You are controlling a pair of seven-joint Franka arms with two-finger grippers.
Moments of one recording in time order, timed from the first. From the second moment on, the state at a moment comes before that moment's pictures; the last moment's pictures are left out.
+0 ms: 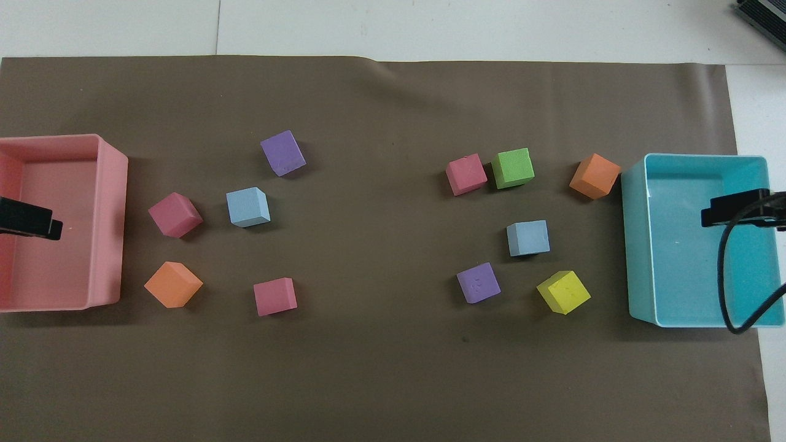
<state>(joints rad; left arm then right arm) -0.05 -0.05 0.00 -1.49 -0.03 1.39 0.06 -0.02 -0.08 -0.02 -1.59 0.01 1.53 0.03</state>
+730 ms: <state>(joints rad) -0.05 -0.05 0.00 -1.49 -0.03 1.42 0.06 -0.02 -0.08 -0.03 -1.59 0.01 1.53 0.03</state>
